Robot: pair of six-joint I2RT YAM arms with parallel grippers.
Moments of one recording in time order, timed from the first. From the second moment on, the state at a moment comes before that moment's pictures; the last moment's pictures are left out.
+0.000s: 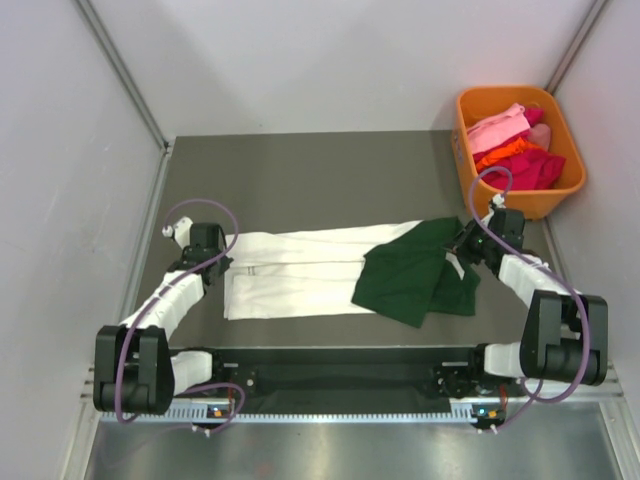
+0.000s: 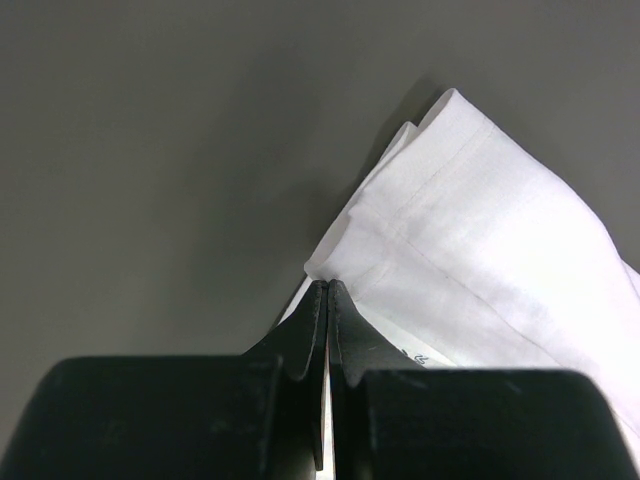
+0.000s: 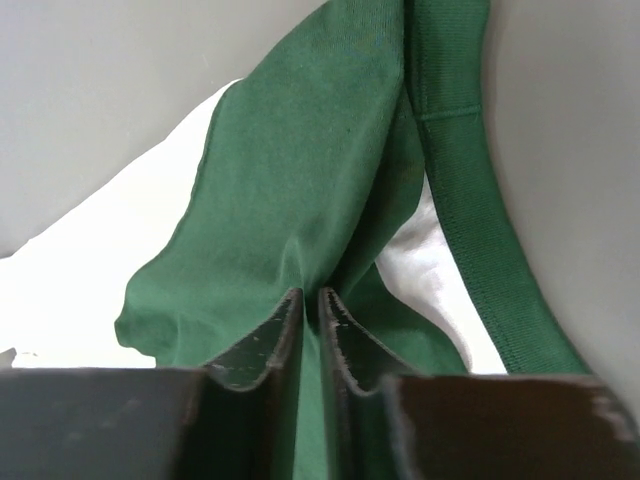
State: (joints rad) left arm -0.05 1.19 0.57 -0.24 -0.30 -0.73; right arm -0.13 1.33 0.61 -0.06 -0.36 0.52
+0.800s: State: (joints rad) left arm -0.05 1.19 0.56 -0.24 -0.30 -0.73; right arm -0.13 1.26 0.64 -0.16 -0.30 0.51
